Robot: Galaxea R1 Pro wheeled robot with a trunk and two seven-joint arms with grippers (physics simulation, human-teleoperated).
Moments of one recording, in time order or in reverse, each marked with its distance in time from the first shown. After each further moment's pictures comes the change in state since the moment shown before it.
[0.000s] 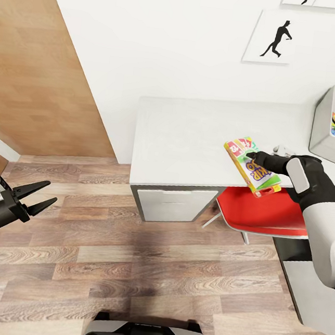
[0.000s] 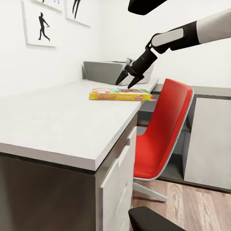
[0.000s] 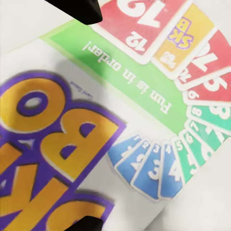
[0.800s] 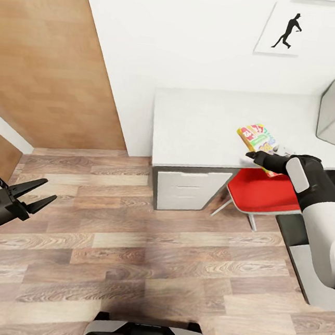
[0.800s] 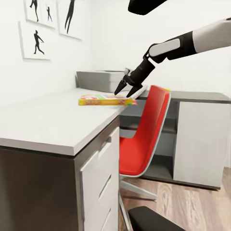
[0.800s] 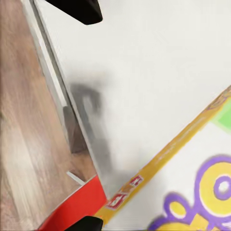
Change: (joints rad) left arm -0.001 0.006 0.000 -0.001 -0.001 0.000 -0.053; right arm 0.000 0.002 0.002 -0.004 0.000 0.000 -0.001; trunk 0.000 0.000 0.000
